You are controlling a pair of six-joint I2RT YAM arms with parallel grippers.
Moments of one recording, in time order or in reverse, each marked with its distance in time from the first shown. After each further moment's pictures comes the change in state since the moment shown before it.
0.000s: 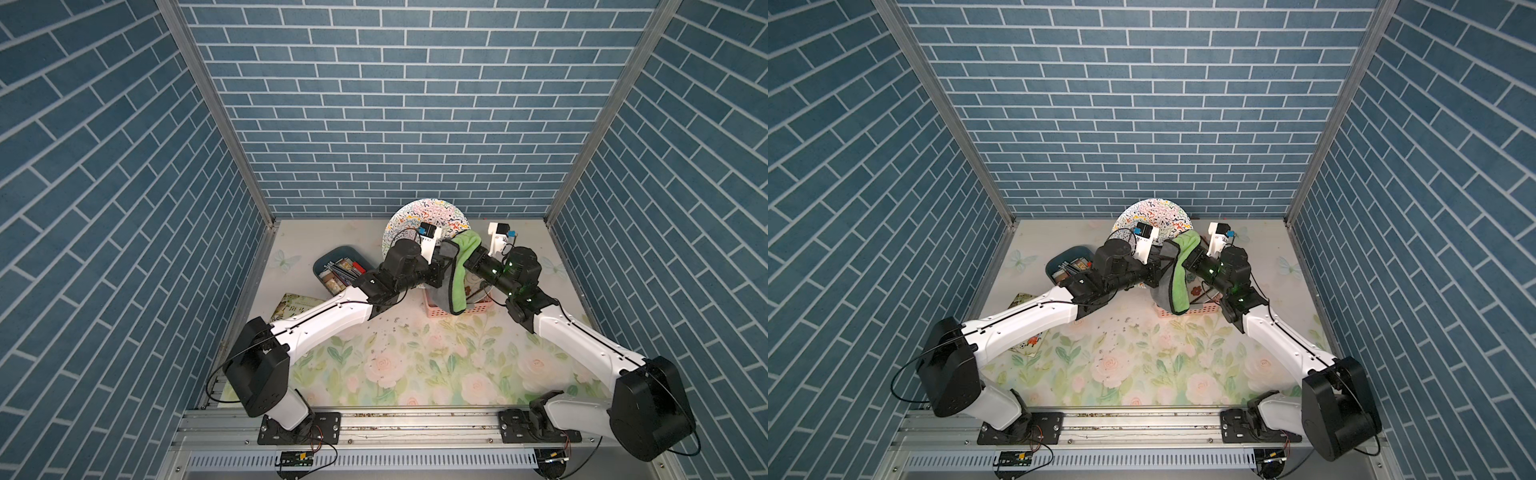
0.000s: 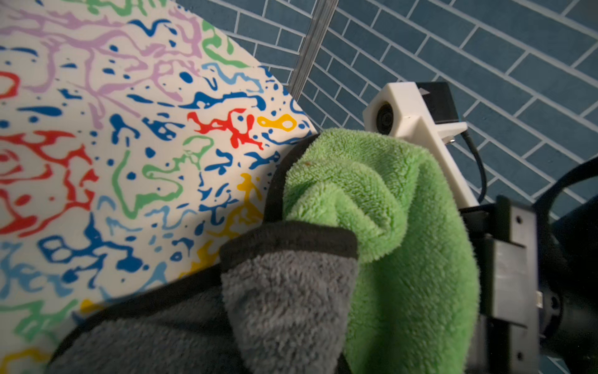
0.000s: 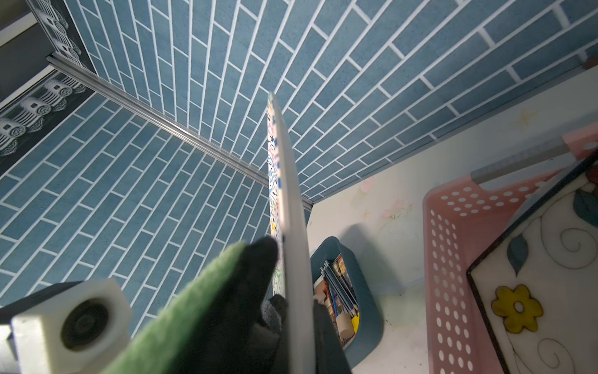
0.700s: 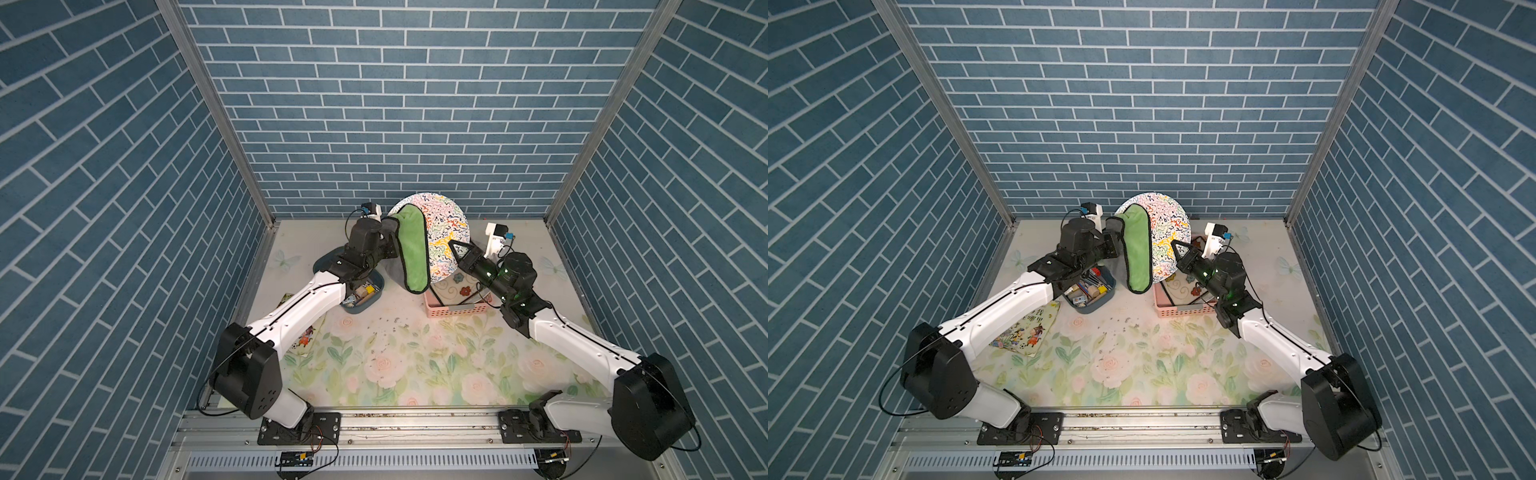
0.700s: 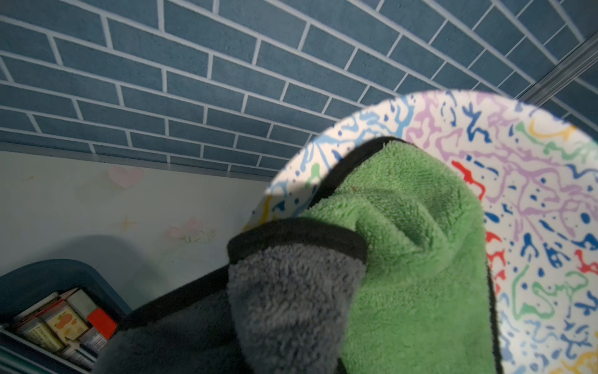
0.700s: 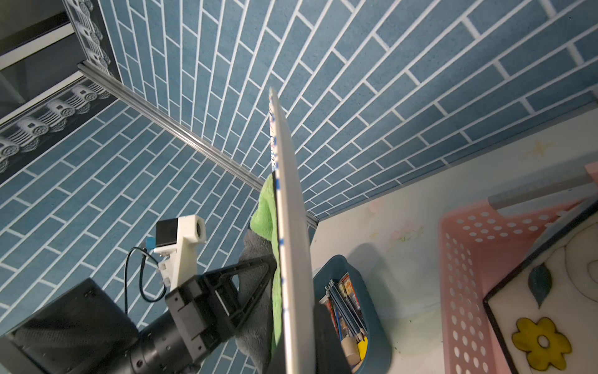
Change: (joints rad) left arm 0.301 -0.071 0.014 -0.156 -0.197 -0.094; right arm 0.075 -0.014 -0.024 0.081 0.088 -0.051
